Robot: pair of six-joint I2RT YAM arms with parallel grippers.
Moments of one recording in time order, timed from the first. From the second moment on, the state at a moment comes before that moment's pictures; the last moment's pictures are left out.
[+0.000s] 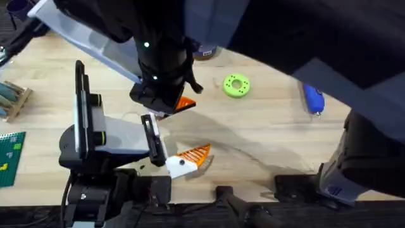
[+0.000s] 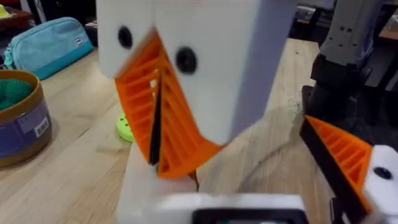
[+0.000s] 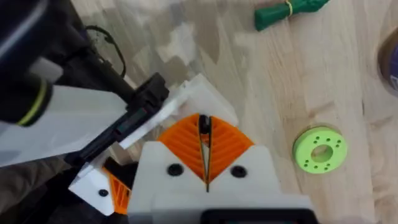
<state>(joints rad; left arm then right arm) -0.01 0.00 0.01 -0.13 1.22 0.05 1.09 2.02 2.19 -1.52 -0.01 -0.11</state>
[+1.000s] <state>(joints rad) -0.01 0.00 0.01 -0.13 1.22 0.05 1.07 2.02 2.19 -1.52 0.01 -0.12</state>
